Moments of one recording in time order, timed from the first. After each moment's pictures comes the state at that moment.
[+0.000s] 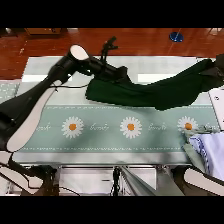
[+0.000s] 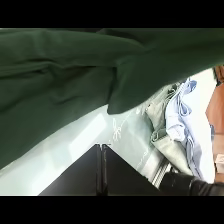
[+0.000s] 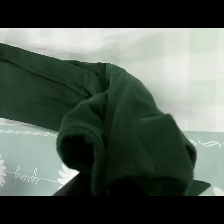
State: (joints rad) left arm -0.49 -1.79 1.67 0.58 -1.07 -1.31; right arm -0.44 -1.26 1.47 -0.92 1.55 1.38
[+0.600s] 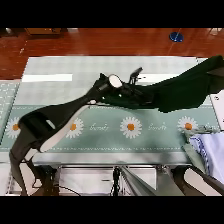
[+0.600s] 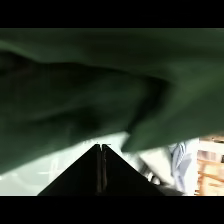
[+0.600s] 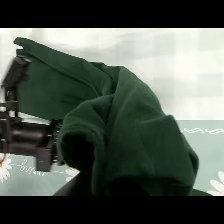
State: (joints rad) left arm -0.75 -1.99 1.68 0.41 -0.88 -1.35; right arm -0.44 -1.10 1.47 -0.92 1.60 1.42
